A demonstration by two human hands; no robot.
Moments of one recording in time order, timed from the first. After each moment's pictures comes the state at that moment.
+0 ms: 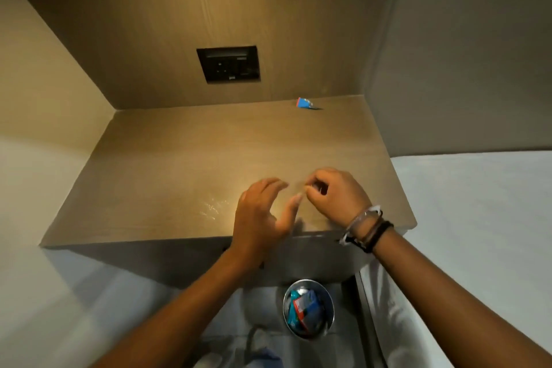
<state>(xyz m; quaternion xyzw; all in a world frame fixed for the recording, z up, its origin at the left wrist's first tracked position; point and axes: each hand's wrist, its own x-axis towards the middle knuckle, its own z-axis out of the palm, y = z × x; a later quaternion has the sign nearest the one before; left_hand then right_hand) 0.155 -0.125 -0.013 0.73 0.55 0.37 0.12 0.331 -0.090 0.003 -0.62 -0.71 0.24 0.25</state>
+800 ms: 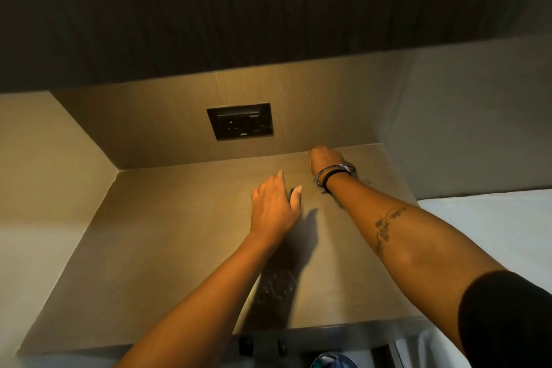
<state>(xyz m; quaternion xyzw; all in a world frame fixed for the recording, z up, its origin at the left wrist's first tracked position) 0.149 0.046 -0.029 0.72 0.66 0.20 0.11 0.294 0.166 -0.023 -0.70 -0.72 0.04 -0.01</state>
